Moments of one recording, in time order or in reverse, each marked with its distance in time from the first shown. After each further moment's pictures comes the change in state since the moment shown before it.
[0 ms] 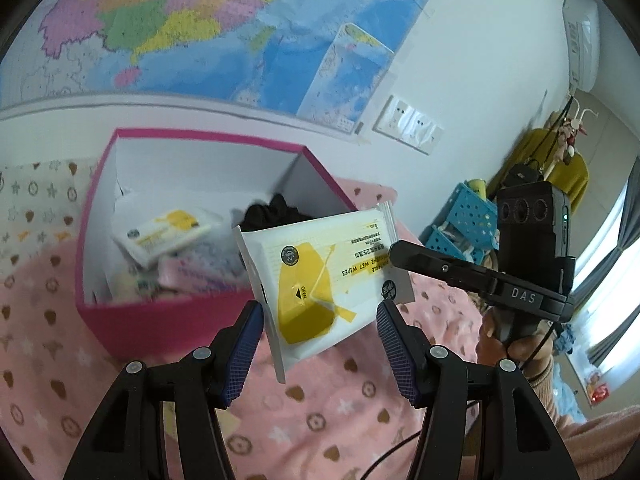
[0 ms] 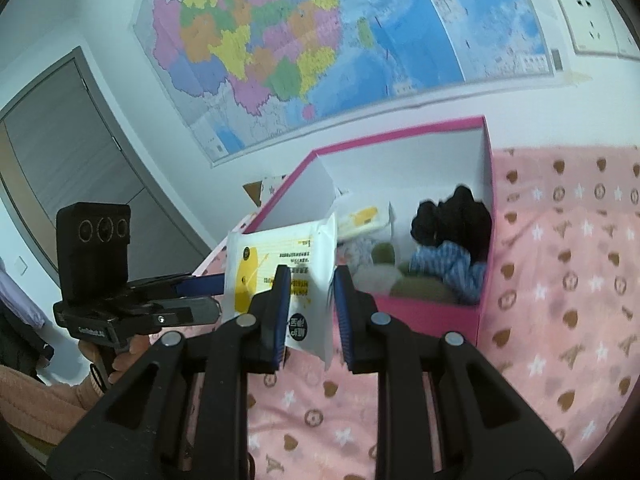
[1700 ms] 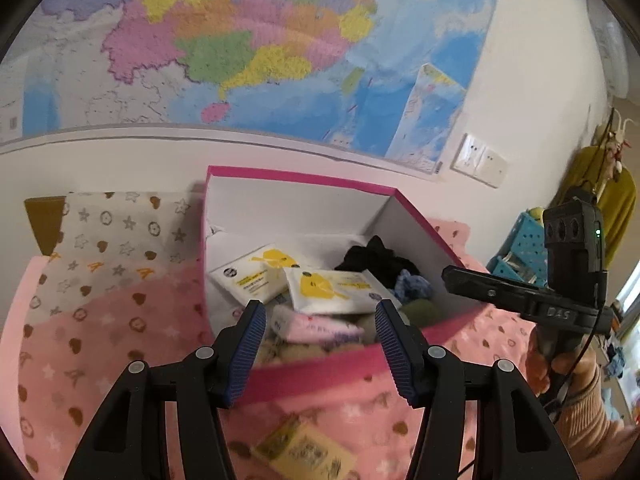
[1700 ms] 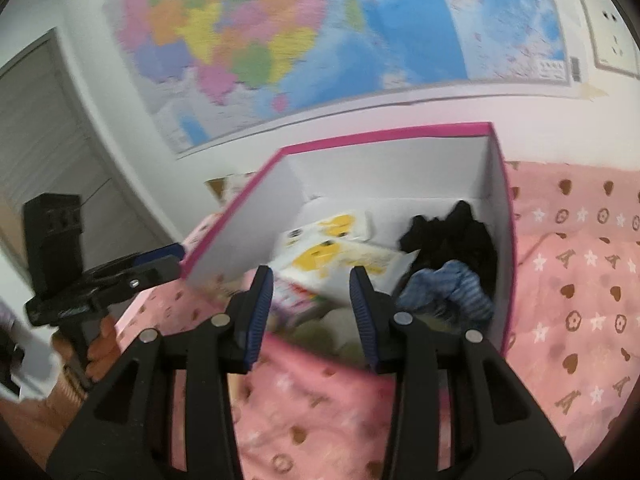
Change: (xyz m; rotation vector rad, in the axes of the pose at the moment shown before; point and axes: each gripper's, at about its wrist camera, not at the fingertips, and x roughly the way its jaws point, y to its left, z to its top) left arm -0.023 0.058 0.009 -0.006 -0.120 0.217; right arm 0.044 0.004 0.009 -0.055 0.056 -0.068
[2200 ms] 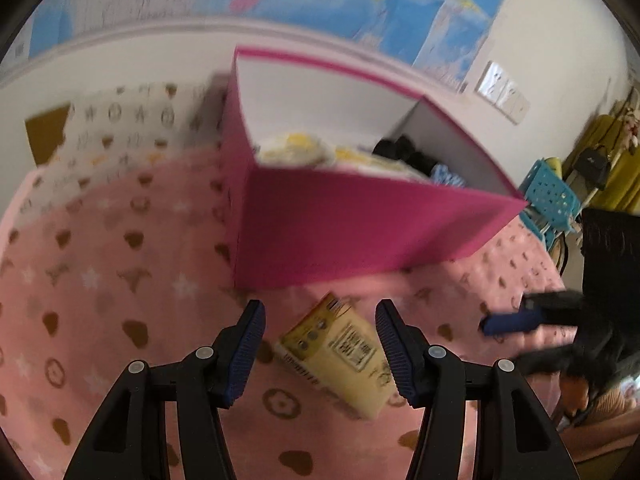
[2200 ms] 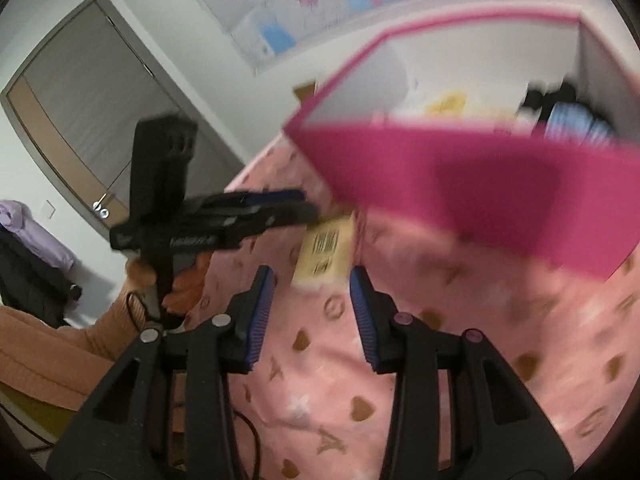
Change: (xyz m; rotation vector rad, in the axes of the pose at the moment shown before) left arm 0.033 0.029 -0.071 -0.041 0.242 0.020; right arm 0.044 0.049 -0.094 0.018 0.263 0.255
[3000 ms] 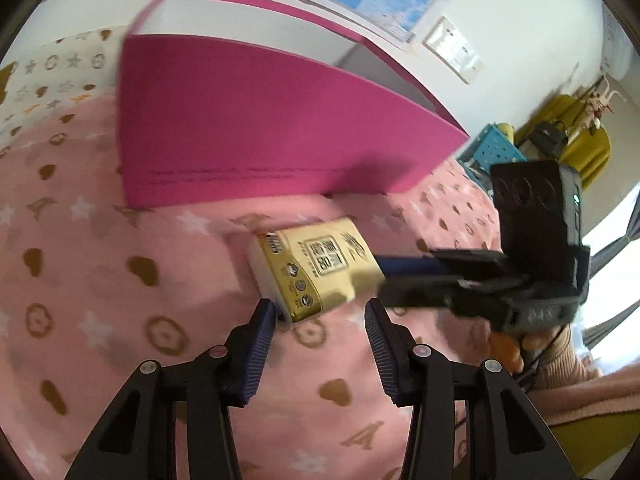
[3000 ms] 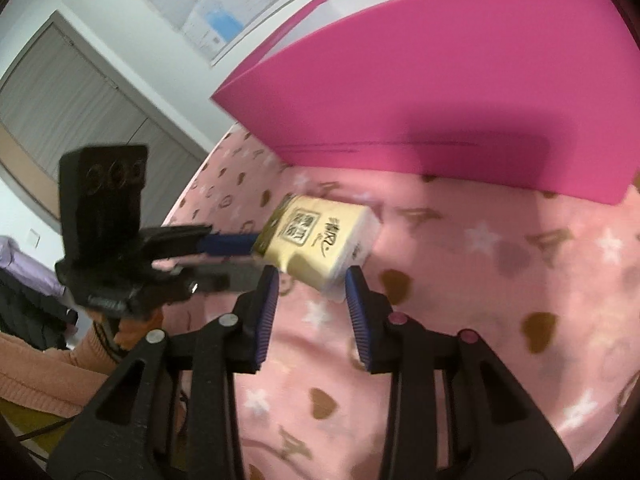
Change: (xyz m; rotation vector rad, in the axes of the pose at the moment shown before) left arm 0.016 -0.038 -0.037 0.028 0.136 -0.224; right arm 0.010 -0.032 -0.010 0.130 -0.011 -0.083
